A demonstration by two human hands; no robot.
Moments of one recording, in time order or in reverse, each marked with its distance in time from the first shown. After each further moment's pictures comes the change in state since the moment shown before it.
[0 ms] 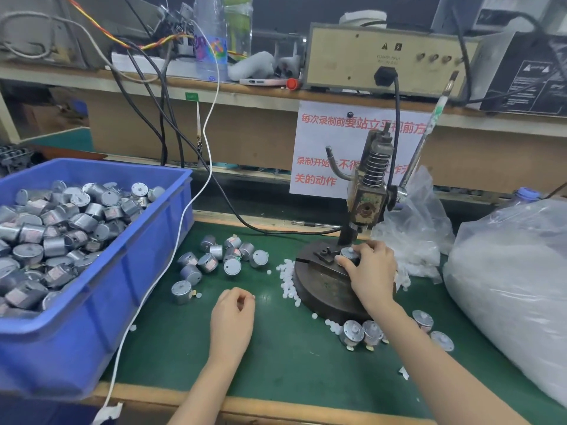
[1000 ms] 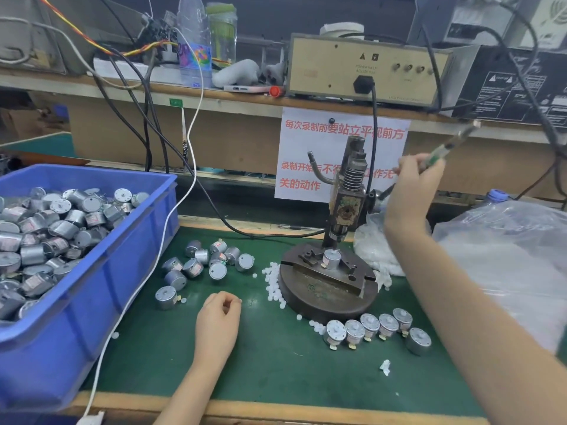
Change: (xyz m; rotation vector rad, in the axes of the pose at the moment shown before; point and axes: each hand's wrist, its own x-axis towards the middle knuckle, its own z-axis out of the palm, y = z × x) left_hand 0.003 -0.004 0.002 0.017 -0.021 0.022; right_hand 0.047 -0.050 -0.139 1.222 0.414 0.125
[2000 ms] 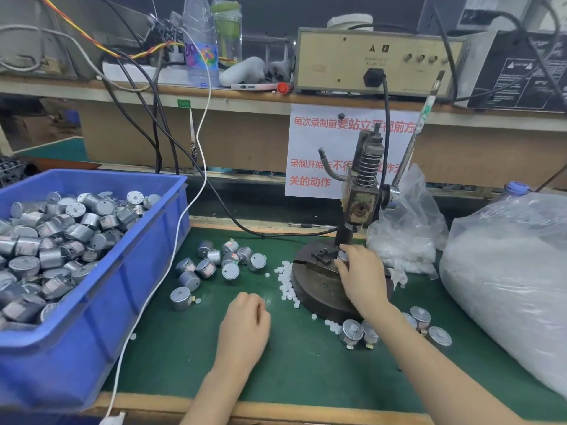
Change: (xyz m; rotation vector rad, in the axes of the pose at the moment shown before) left_hand -0.011 0.008 0.003 0.395 -0.093 0.302; right_hand -0.072 0.135 -0.022 -1.235 -0.535 -0.248
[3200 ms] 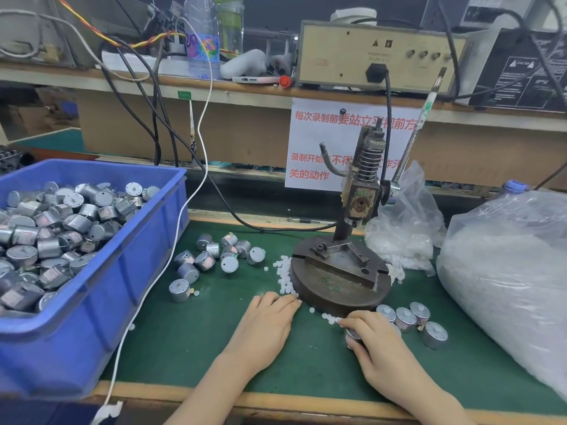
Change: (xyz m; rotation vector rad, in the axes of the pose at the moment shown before) left_hand -0.005 0.007 0.012 0.425 -0.005 0.685; right_hand -0.114 0.037 -0.021 0.159 -0.170 -0.427
